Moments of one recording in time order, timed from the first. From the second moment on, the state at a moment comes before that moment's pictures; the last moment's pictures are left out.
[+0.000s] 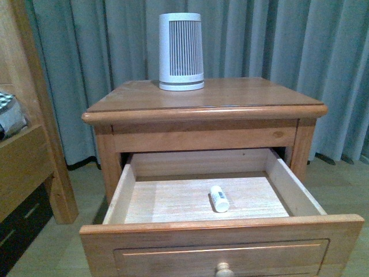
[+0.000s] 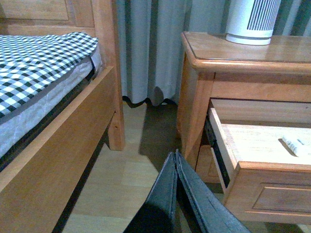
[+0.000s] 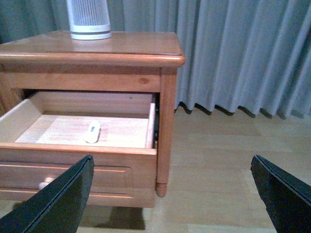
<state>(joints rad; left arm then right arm) -0.01 0.21 0.07 0.14 0.00 -0.01 0.00 0.00 0.01 0.00 -0.01 0.00</state>
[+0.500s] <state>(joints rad) 0.00 0.01 0.01 0.00 0.00 -0.01 0.12 1.18 0.76 0.28 -0.10 0.06</state>
